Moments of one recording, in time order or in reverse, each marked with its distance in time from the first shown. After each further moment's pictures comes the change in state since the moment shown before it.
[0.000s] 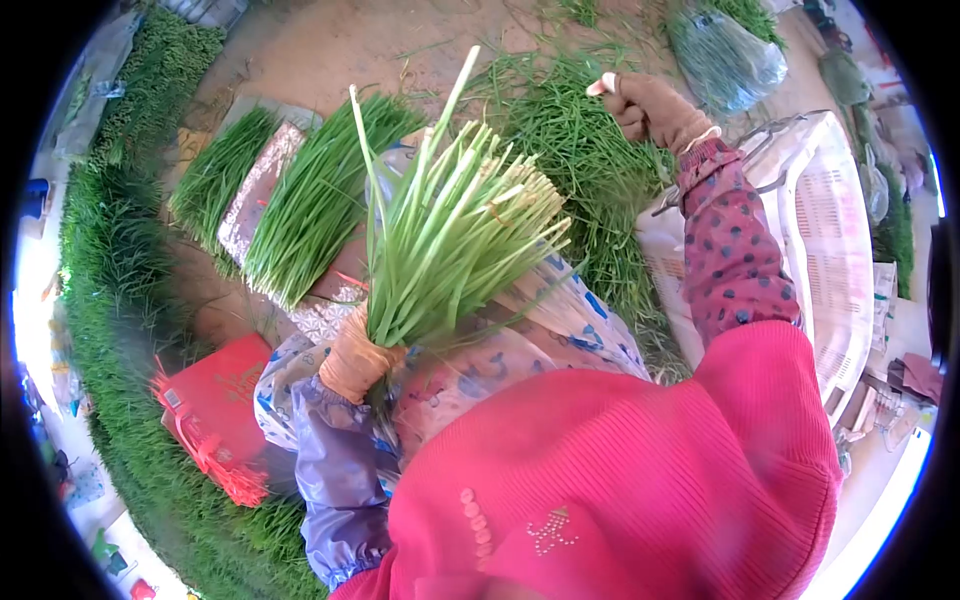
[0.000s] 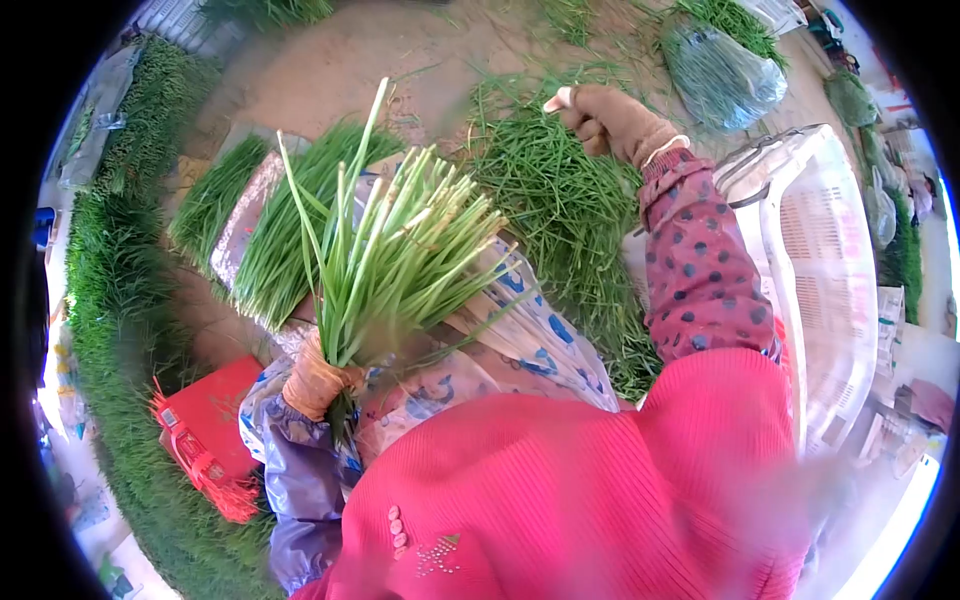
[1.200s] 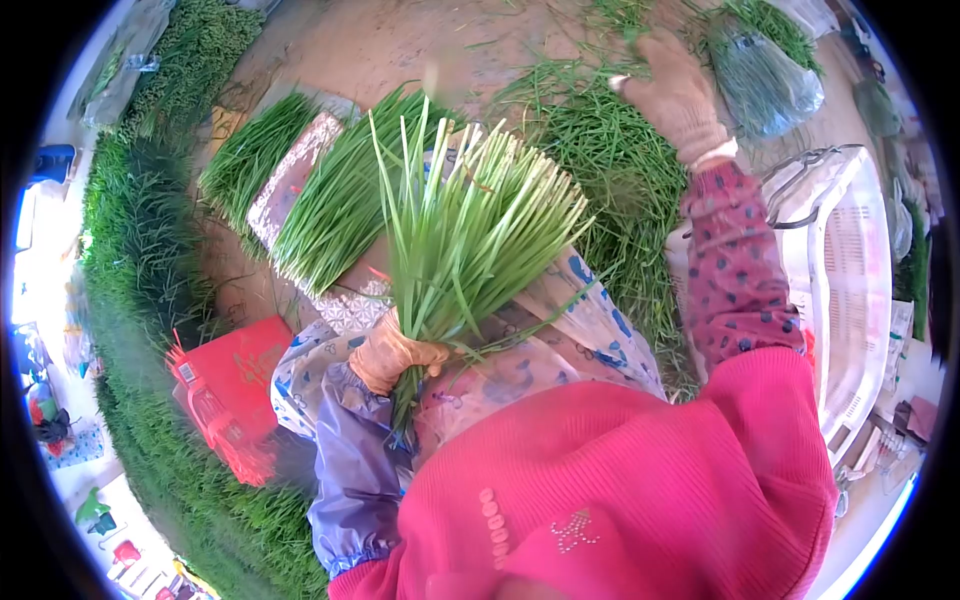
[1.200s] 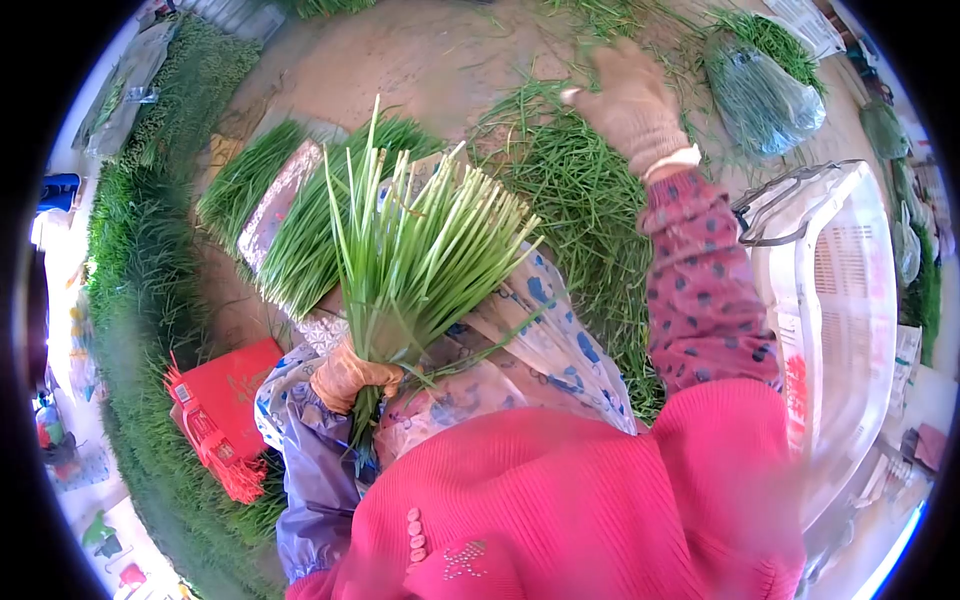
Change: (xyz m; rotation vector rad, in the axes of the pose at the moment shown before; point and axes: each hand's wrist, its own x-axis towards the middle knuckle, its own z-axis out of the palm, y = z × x) left_hand 0.009 -0.001 0.003 -0.638 -0.145 -0.255; right_hand 0.012 -0.027 0.065 -1.465 0.856 -0.706
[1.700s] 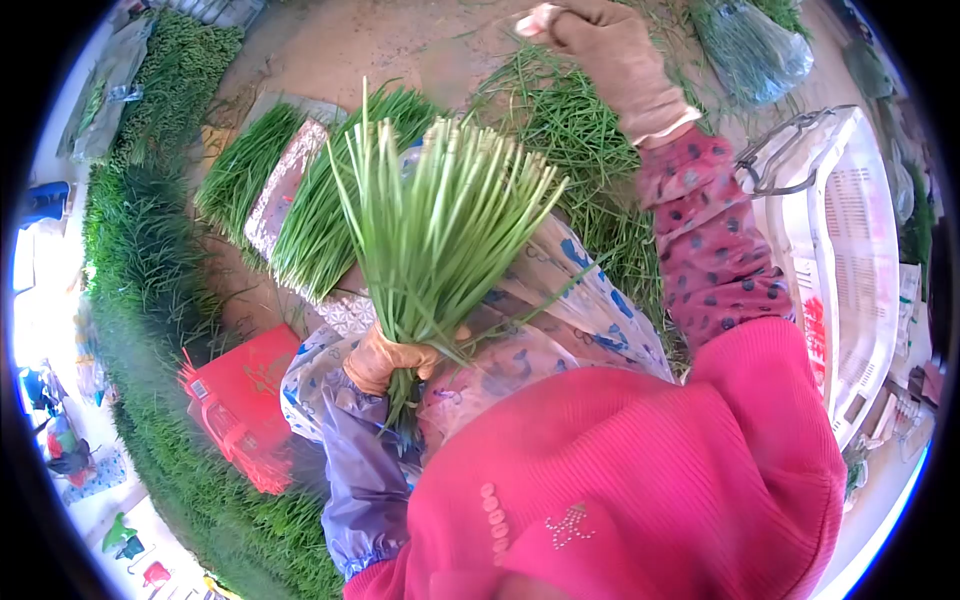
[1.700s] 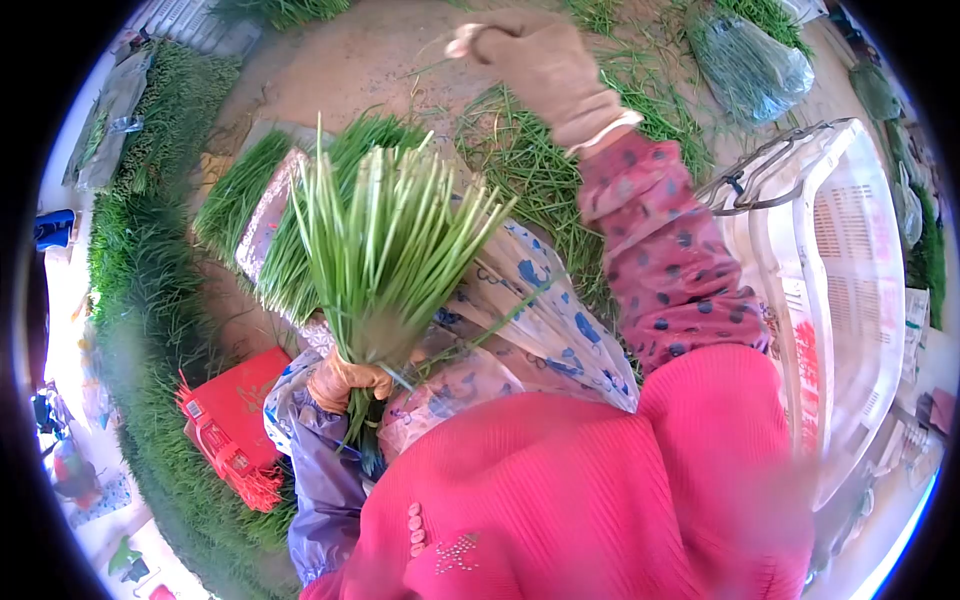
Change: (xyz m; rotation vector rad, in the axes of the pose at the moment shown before) left_hand 0.004 -0.027 -0.020 -0.117 -0.151 0.084; right_hand 0.001 -0.069 -0.042 0.964 -0.234 0.363
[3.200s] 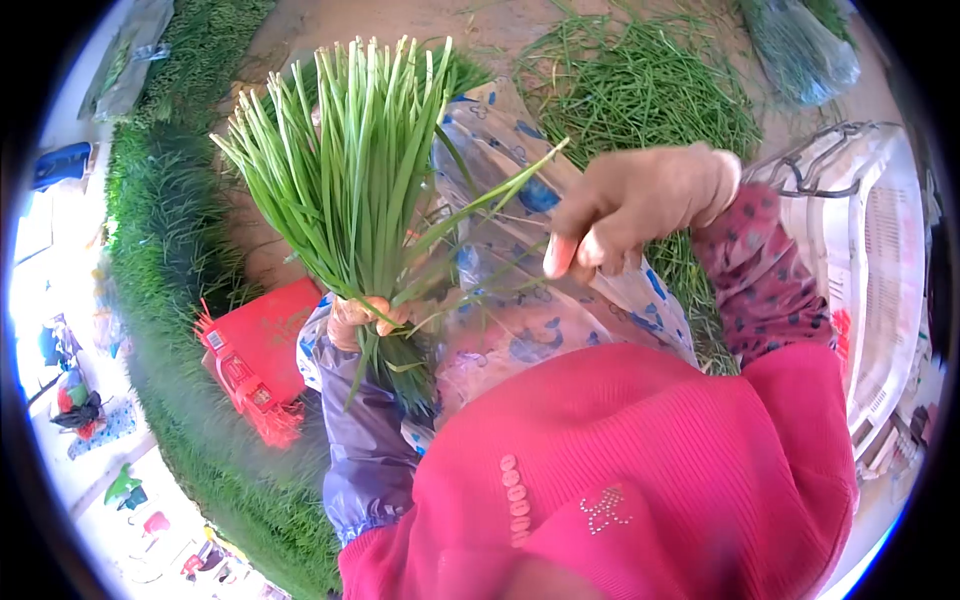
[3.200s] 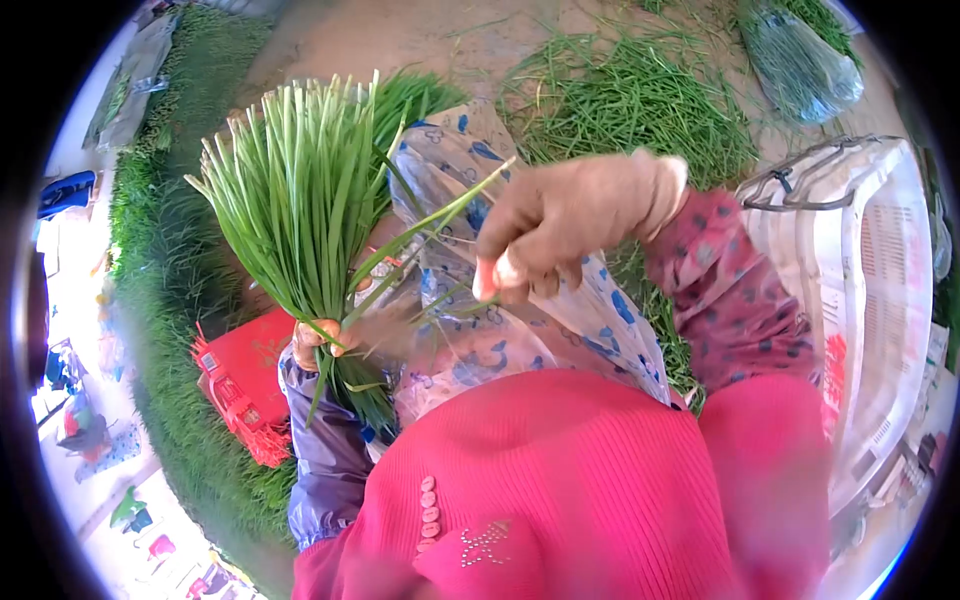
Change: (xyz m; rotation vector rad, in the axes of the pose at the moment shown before) left_hand -0.049 0.004 -0.042 -0.285 0.038 0.292; right_hand -0.073 0.009 0.013 0.184 -1.458 0.207
